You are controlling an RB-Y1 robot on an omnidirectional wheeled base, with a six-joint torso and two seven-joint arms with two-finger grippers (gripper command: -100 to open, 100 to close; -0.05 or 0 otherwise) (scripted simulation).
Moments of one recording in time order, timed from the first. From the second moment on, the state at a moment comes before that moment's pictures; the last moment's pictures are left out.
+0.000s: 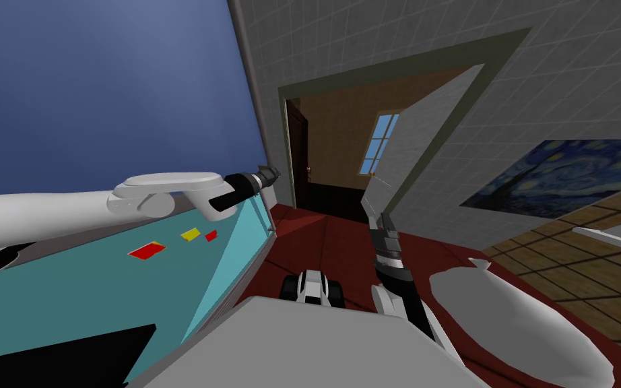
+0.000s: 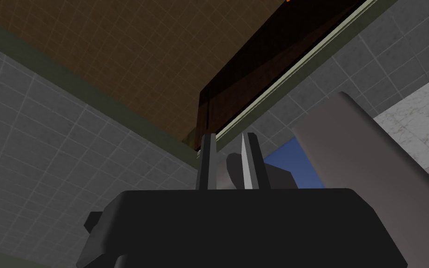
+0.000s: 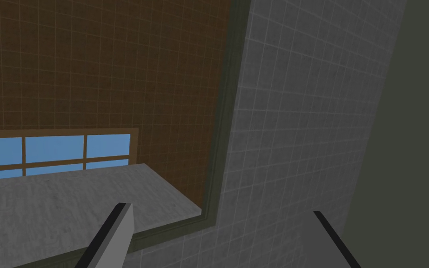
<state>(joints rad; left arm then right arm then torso) -0.81 1.72 -0.67 -2.37 0.13 0.73 0.86 0.54 -0.05 0.03 -2.21 0.07 -0.54 0.01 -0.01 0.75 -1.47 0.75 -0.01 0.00</state>
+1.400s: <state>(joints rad) -0.88 1.70 -0.69 -2.59 0.12 0.67 0.90 0.54 -0.05 0.03 -2.21 0.07 -0.54 0.01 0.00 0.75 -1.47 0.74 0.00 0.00</state>
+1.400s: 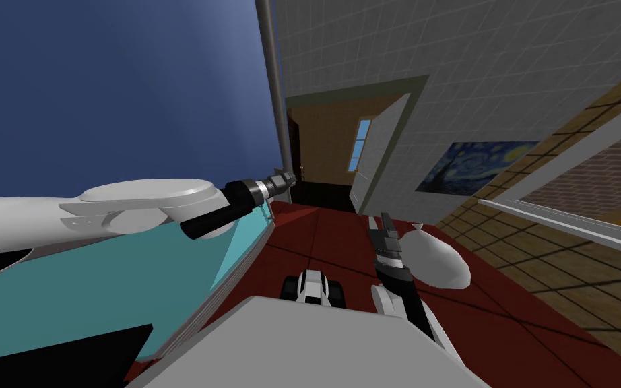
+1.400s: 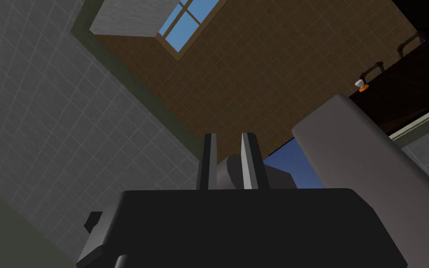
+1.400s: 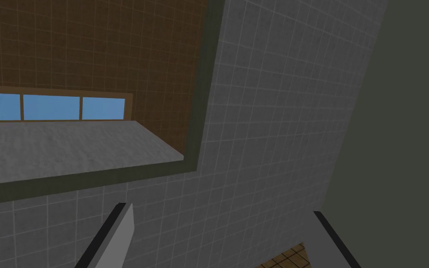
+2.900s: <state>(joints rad) -0.94 1.66 -0.69 -2.62 0.19 0.47 0.86 0.54 -0.05 0.03 -2.21 0.07 -0.54 0.01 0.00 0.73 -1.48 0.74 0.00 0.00</state>
